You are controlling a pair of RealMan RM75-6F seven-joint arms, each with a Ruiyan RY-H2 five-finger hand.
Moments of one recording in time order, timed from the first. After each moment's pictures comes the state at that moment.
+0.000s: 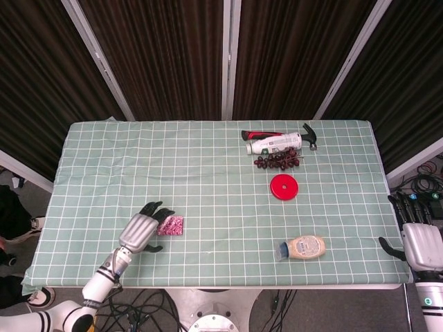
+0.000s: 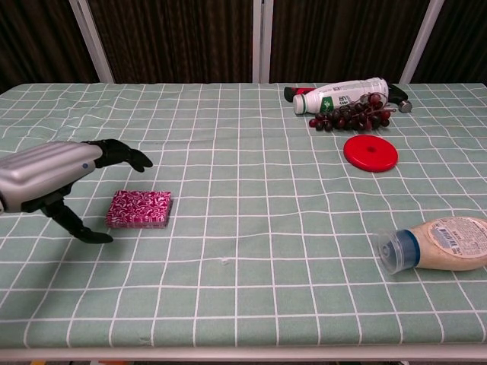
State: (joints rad) left arm -0.46 -1.60 -0.07 -1.48 1.43 1.04 0.26; right arm 0.11 -1.10 0.08 -1.56 -1.42 1.39 0.01
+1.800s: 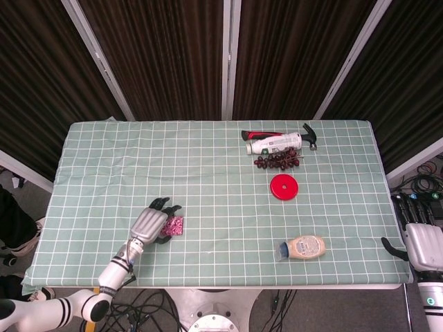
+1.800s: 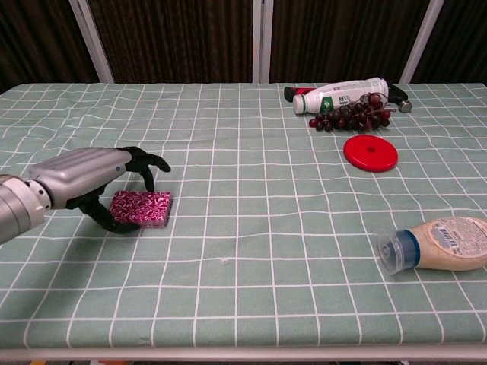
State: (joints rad) left arm -0.55 -1.70 -0.08 -1.36 1.29 0.99 0.28; right arm 0.10 -1.10 0.08 -1.54 -1.41 1.38 0.02
